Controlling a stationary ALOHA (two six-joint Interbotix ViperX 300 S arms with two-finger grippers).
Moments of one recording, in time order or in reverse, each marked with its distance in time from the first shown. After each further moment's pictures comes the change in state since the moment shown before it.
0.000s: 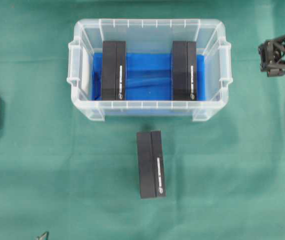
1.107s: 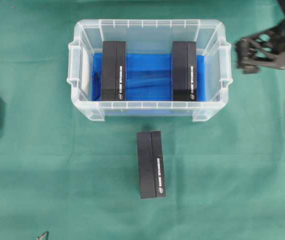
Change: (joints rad) left arm 0.000 0.032 0.000 0.000 -0.002 -0.002; right arm -0.008 0.166 -0.120 0.023 -0.100 -0.014
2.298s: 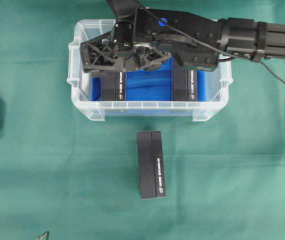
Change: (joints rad) left arm 0.000 -0.002 0.000 0.000 -0.002 -0.003; right arm 0.066 0.747 -0.848 0.014 -0.110 -0.031
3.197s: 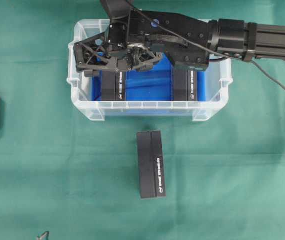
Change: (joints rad) left arm 0.000 0.005 0.000 0.000 0.000 -0.002; right arm -0.012 0.029 -0.002 0.015 -0.060 -0.002
